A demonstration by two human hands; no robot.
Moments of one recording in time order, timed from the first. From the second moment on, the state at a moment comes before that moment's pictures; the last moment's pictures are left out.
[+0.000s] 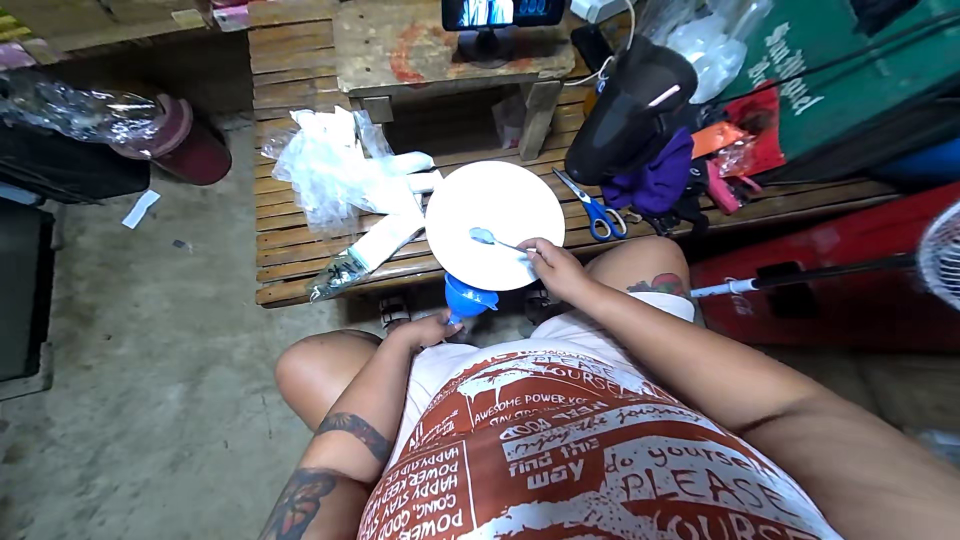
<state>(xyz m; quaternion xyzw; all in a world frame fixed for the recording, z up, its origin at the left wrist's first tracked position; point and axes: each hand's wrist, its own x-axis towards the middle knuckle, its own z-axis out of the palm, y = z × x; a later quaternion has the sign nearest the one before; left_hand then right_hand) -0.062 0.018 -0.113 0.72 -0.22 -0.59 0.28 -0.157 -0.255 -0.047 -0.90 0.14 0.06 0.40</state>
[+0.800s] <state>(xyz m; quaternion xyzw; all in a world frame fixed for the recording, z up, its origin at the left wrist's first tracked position) -0.062 0.018 -0.116 0.71 -0.23 -0.59 0.30 -0.163 -0.258 -0.034 -0.90 0.09 0.09 0.42</state>
